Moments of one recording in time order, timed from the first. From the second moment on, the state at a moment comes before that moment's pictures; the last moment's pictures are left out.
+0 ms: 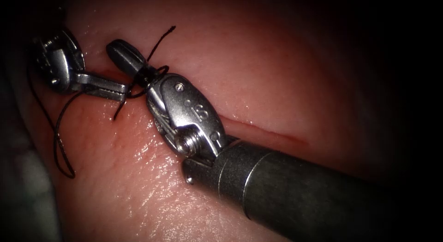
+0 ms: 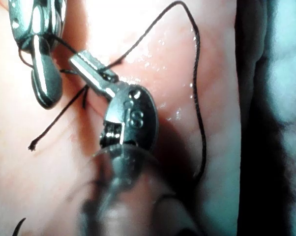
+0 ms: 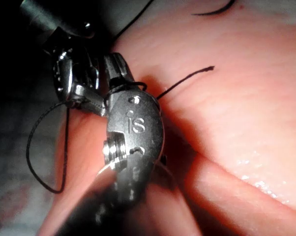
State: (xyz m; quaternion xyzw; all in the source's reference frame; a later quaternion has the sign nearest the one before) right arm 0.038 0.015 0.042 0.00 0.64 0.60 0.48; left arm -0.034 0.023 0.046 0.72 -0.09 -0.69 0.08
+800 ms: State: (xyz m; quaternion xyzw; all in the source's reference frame) right arm 0.035 0.015 0.044 0.04 0.43 0.81 0.39; left arm -0.034 0.025 0.046 0.72 -0.09 -0.69 0.08
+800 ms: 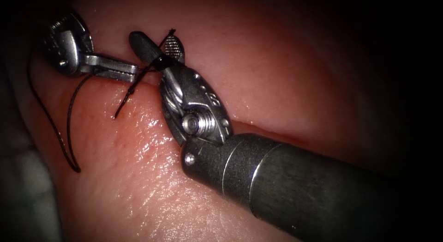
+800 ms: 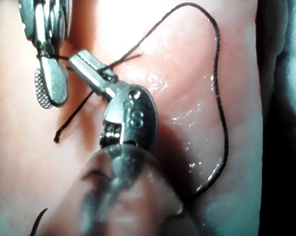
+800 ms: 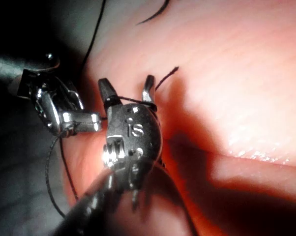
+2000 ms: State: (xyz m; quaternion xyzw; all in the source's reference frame) right arm 0.035 0.017 0.051 0.06 0.37 0.84 0.38; left arm -0.034 0.025 0.045 0.72 -0.09 -0.69 0.09
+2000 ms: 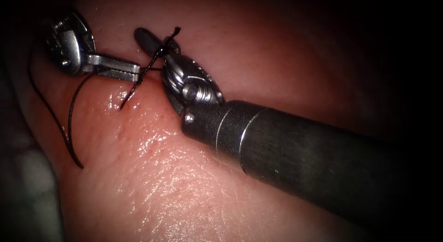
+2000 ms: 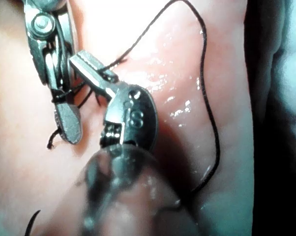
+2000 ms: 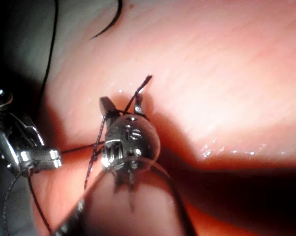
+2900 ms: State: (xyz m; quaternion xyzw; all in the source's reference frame) right arm 0.036 0.016 0.045 0.05 0.44 0.79 0.43; left arm -0.033 0.026 0.046 0.72 -0.09 -0.68 0.09
